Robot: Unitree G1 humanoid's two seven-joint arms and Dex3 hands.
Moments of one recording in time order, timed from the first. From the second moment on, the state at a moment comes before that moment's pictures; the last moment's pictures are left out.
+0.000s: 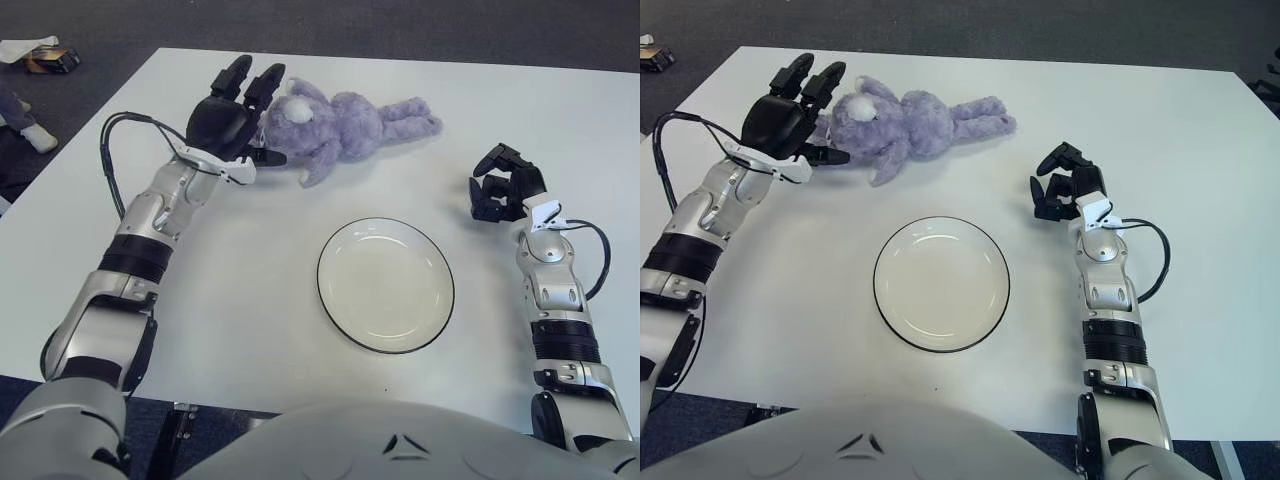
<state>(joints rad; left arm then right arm) -0.62 0.55 -0.24 0.49 0.81 -0.41 0.18 -0.21 -0.30 -0.16 0.16 -0.08 -0.07 0.03</state>
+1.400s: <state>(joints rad) -0.75 0.48 -0.32 0.68 0.67 -0.41 0.08 -0.21 -0.30 -0.16 0.15 -0.10 -0.07 0.04</state>
